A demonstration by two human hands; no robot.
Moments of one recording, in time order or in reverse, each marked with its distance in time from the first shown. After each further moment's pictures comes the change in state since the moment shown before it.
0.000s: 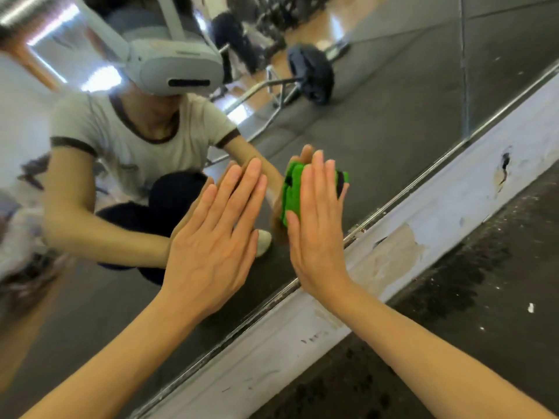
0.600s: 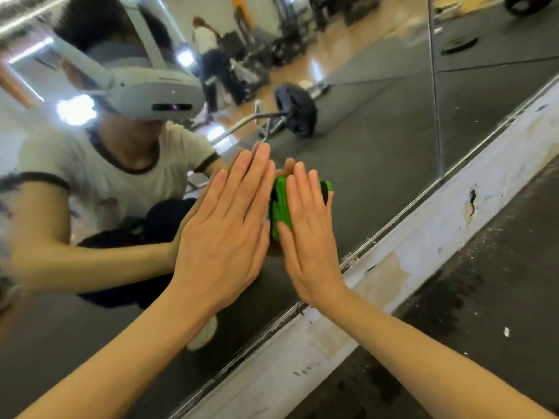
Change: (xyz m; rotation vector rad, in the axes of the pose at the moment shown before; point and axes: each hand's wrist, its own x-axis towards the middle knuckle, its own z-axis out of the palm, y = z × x) left_hand 0.044 -0.013 -0.013 -0.018 0.072 -0.049; right_hand 0.028 -0.010 -0.006 0.009 -0.058 -0.162
